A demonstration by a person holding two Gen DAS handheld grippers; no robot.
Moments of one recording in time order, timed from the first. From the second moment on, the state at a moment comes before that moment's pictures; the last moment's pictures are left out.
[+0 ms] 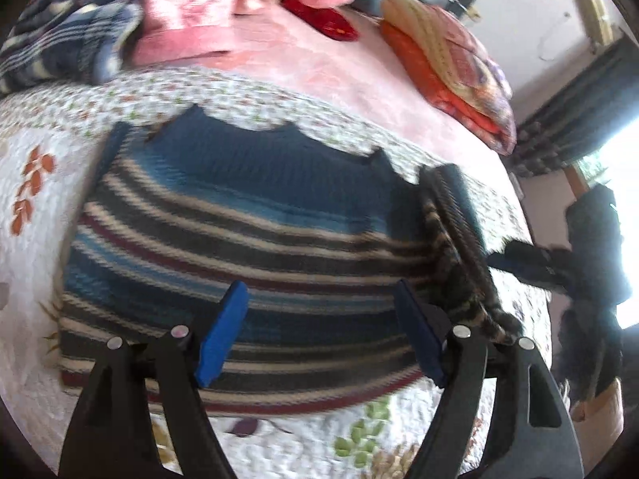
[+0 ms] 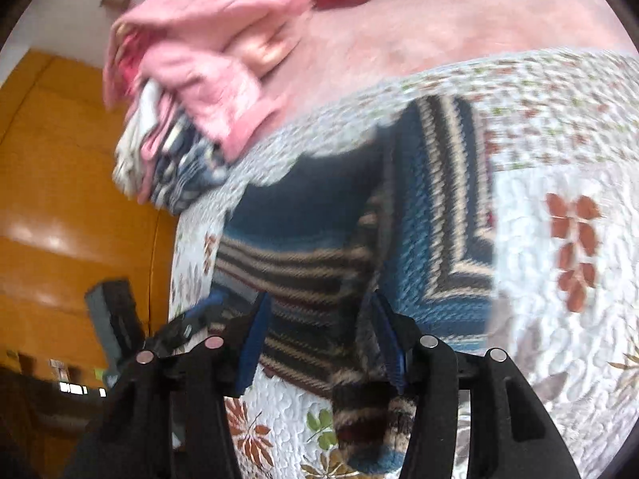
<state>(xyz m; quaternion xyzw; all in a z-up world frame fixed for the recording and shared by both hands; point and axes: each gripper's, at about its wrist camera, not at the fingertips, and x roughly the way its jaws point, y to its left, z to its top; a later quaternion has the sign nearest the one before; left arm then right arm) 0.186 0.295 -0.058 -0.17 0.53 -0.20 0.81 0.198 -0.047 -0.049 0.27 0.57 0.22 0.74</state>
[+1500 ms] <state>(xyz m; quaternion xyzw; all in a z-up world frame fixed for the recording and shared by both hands) 0.195 0.381 -0.066 -0.21 0.53 -0.11 0.82 0.199 0.100 -0.031 0.04 0.59 0.27 0.76</state>
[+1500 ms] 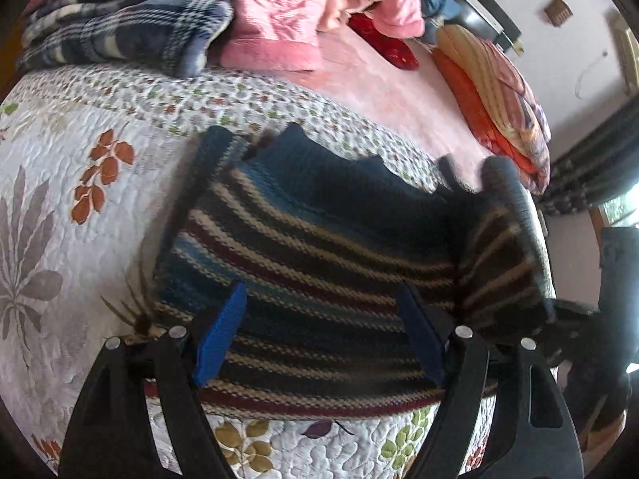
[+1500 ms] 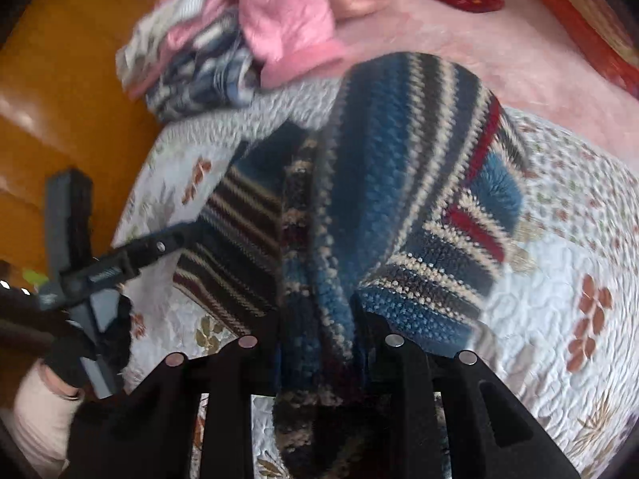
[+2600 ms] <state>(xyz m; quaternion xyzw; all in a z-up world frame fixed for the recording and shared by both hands) 0.208 0.308 -0.108 -0.27 0.57 -0.18 0.75 0.181 -0.005 -0.096 0.20 0.63 0.23 0.72</state>
